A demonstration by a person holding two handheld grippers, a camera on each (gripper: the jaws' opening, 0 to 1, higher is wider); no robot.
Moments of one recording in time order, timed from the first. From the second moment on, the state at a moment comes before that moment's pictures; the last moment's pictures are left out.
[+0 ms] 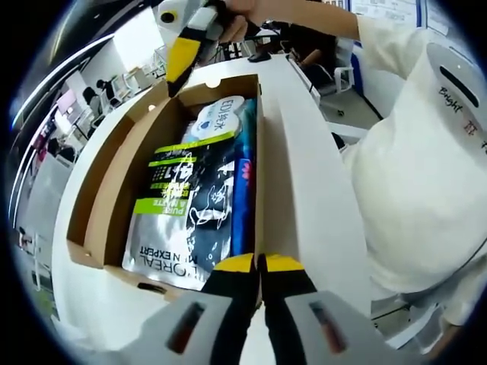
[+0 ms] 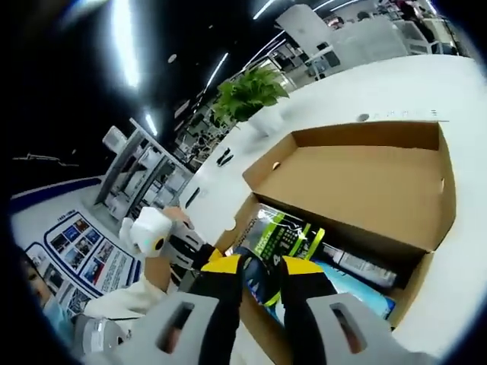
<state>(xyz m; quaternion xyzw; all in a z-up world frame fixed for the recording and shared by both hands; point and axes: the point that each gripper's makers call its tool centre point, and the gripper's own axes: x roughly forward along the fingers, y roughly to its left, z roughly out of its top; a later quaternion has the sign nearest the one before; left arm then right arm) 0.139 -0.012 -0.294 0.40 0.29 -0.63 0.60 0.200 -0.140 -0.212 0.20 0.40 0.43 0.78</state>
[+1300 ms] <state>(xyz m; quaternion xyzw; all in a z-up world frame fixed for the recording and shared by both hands) 0.139 -0.012 -0.296 0.40 0.29 -0.63 0.60 0.210 -0.128 -0.264 0.13 0.45 0.41 0.79</state>
